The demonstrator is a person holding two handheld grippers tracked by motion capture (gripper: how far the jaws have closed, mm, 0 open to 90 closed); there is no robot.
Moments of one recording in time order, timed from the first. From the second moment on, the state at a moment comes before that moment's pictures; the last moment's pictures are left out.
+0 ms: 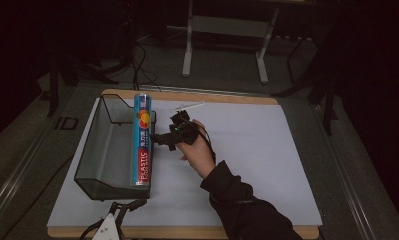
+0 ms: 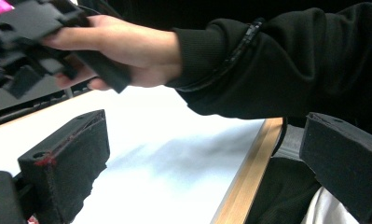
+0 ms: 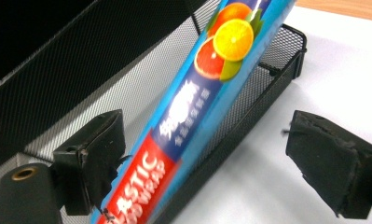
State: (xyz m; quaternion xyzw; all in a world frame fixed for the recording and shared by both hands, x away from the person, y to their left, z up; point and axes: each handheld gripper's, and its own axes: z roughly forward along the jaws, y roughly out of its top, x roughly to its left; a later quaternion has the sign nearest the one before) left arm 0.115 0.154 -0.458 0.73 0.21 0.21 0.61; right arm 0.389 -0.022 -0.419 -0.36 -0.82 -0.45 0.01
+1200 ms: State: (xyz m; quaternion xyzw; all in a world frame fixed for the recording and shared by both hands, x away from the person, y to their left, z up) left arm 0.118 0.149 -0.460 0.74 0.21 0.21 0.61; right arm 0.315 -0.179 -0.463 -0.36 -0.82 -0.45 -0.02
